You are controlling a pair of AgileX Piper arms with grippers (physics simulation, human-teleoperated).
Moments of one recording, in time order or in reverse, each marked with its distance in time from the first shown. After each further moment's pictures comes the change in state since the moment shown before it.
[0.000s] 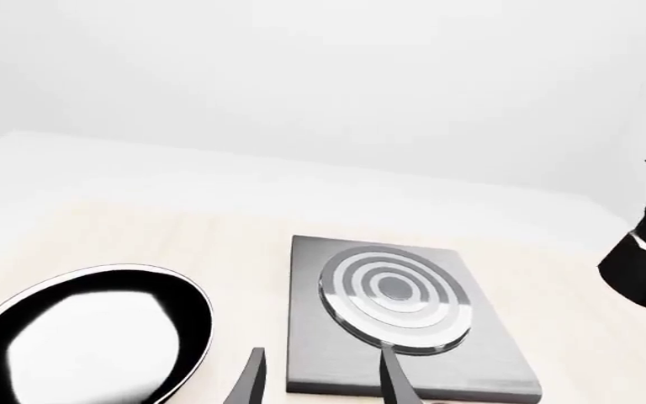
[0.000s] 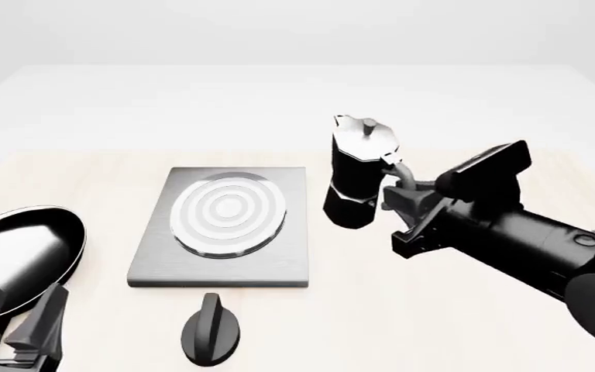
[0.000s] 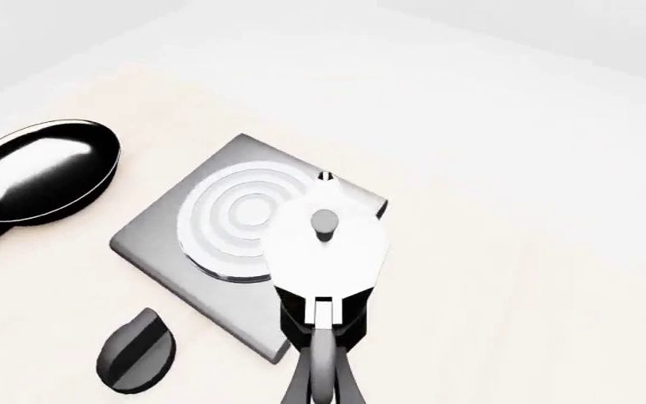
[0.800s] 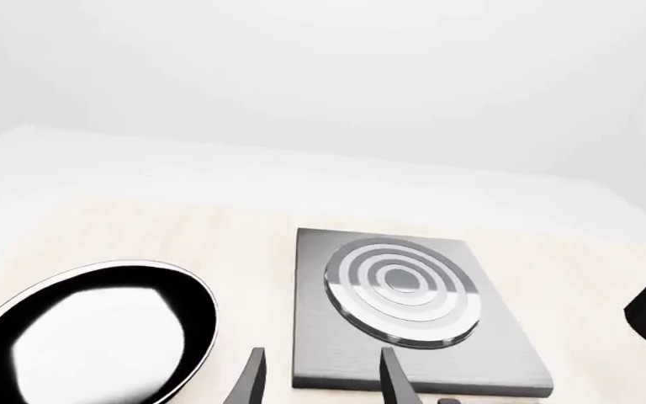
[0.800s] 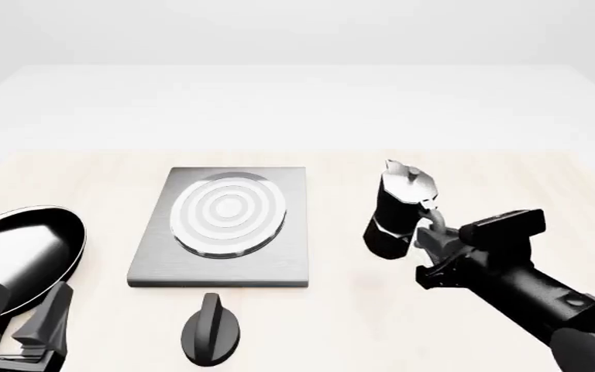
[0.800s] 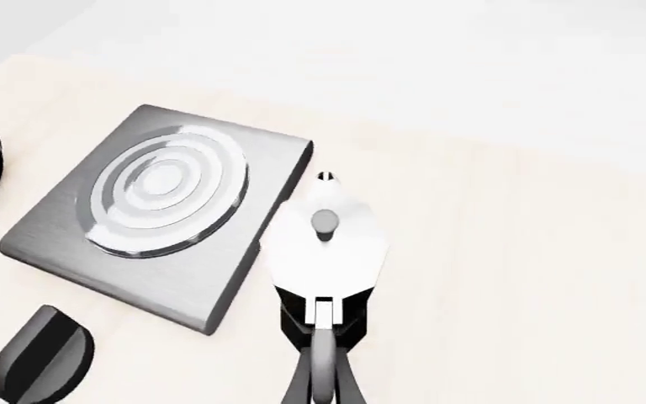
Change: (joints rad) left arm 0.004 0.061 0.010 -0.044 0.023; right arm -0.183 0.033 0.316 -0.313 0.073
